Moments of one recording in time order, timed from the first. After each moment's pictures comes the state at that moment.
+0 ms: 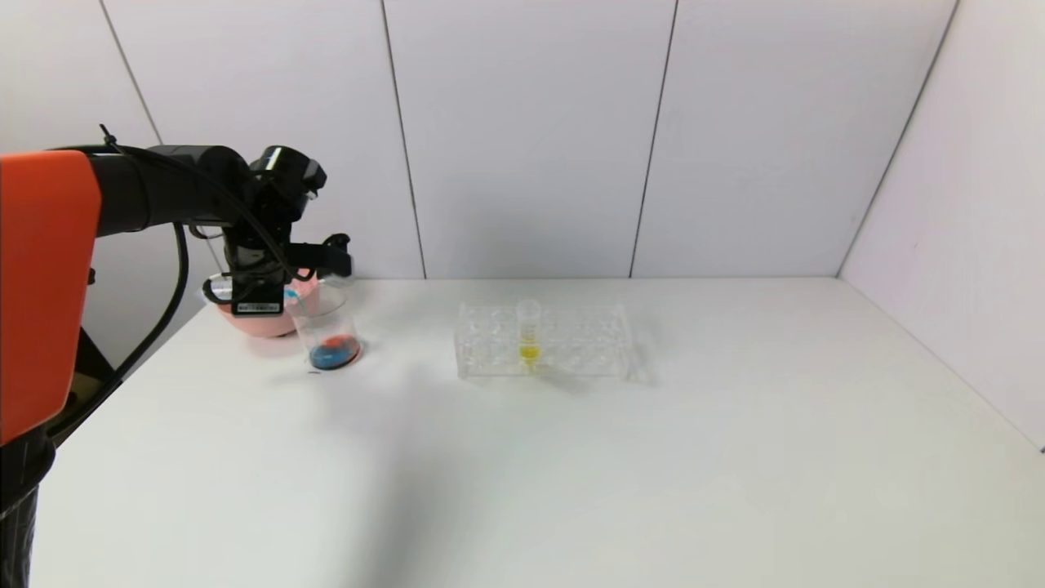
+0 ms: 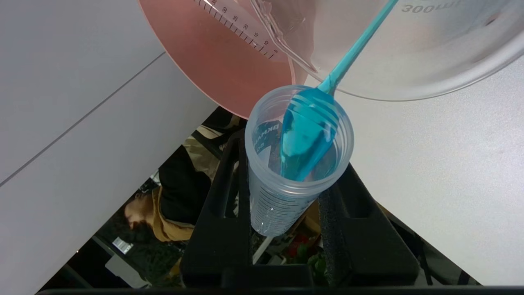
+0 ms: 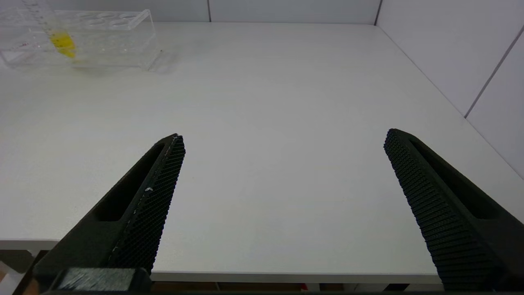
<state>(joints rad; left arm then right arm) -0.11 2.20 -2.02 0.76 0.56 1.24 0.00 0.00 0.00 0.01 0.00 0.00</state>
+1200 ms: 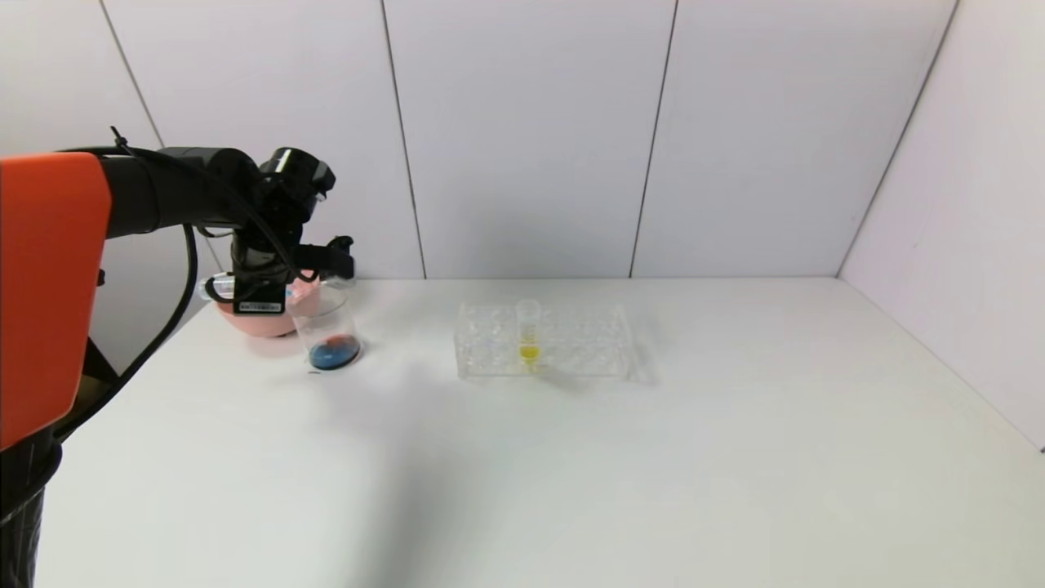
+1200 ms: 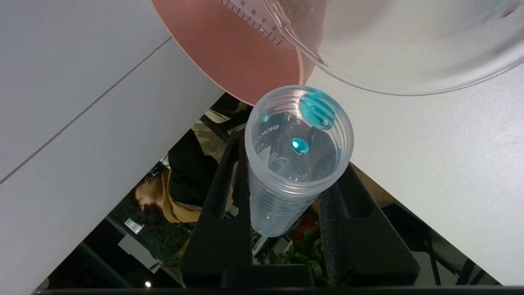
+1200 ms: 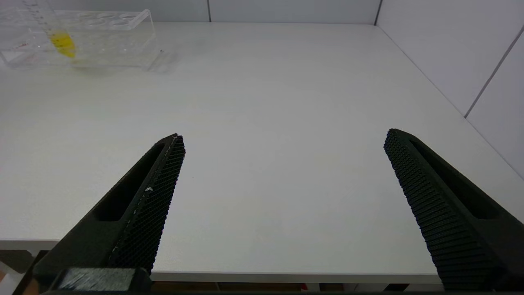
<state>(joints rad) -0.13 2.21 -2.02 0.76 0.64 1.24 0.00 0.00 0.00 0.01 0.00 0.00</state>
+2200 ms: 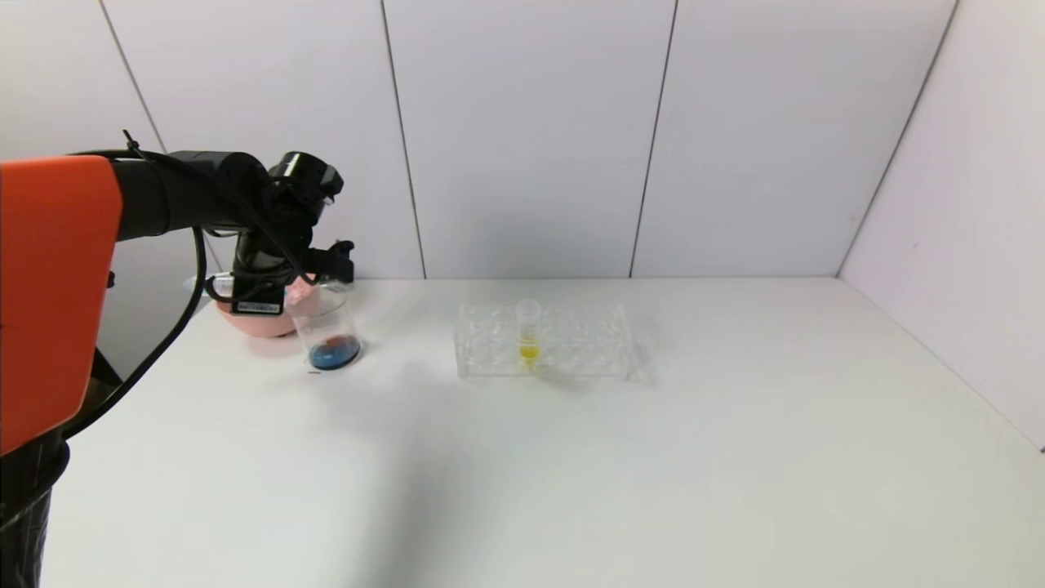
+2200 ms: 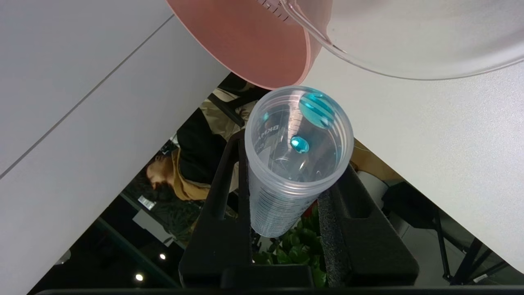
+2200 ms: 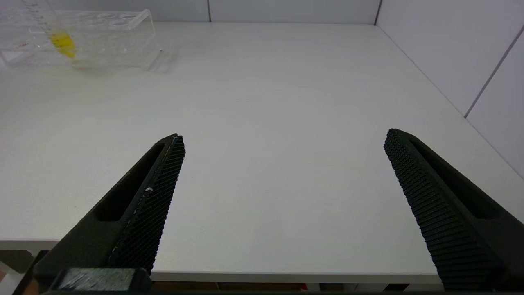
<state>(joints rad) -0.14 2.22 -2.02 0.76 0.74 1.25 0.00 0.00 0.00 0.01 0.00 0.00</state>
